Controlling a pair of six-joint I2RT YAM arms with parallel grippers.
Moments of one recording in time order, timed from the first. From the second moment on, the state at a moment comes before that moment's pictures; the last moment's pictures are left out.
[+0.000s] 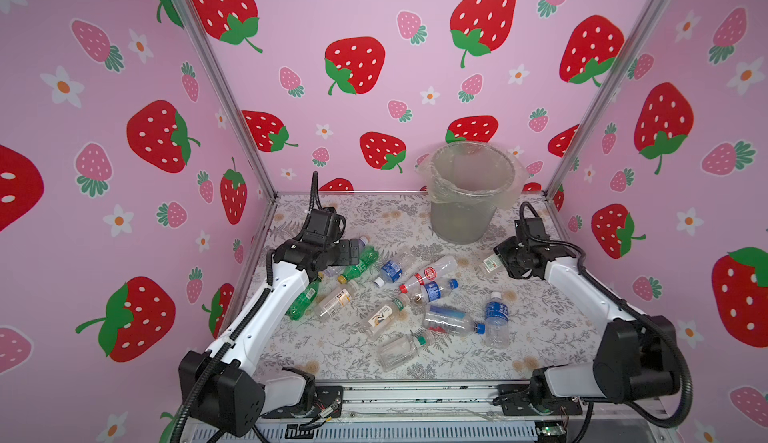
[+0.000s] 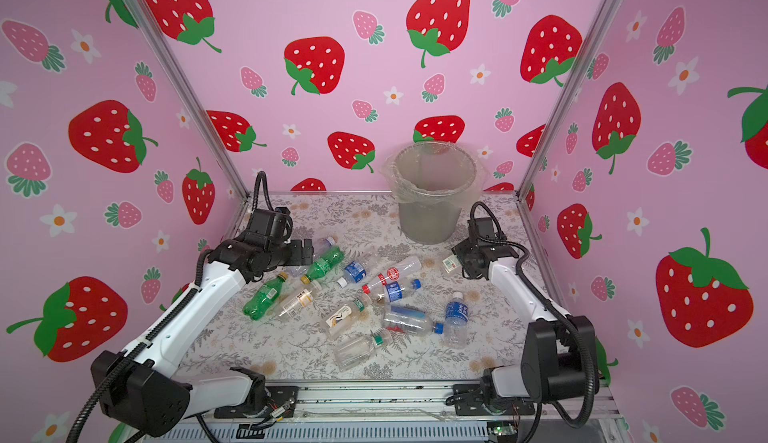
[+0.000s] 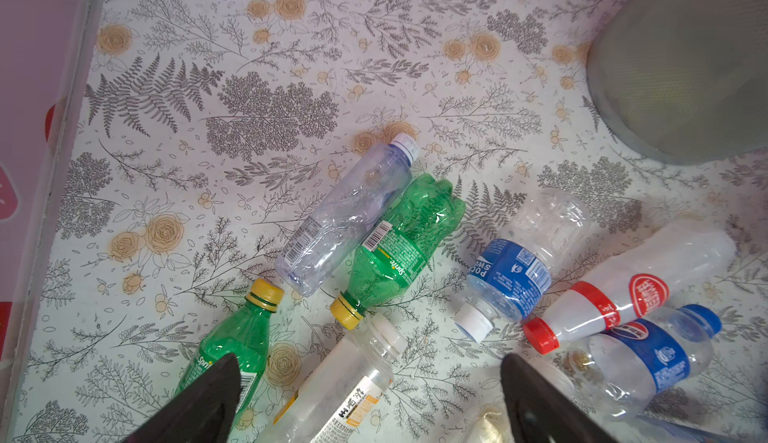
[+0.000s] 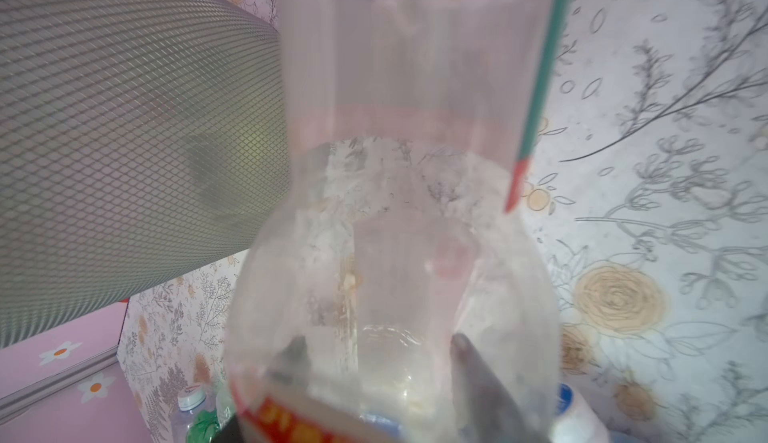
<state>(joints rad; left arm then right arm) -0.30 1.31 1.21 -0.83 -0.13 -0.27 0.22 1.36 0.97 -0.53 0.02 1.05</state>
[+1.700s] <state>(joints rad) -0.27 1.35 1.25 -0.86 0.01 -0.34 0.20 1.32 1.52 -0.50 -0.20 0.49</state>
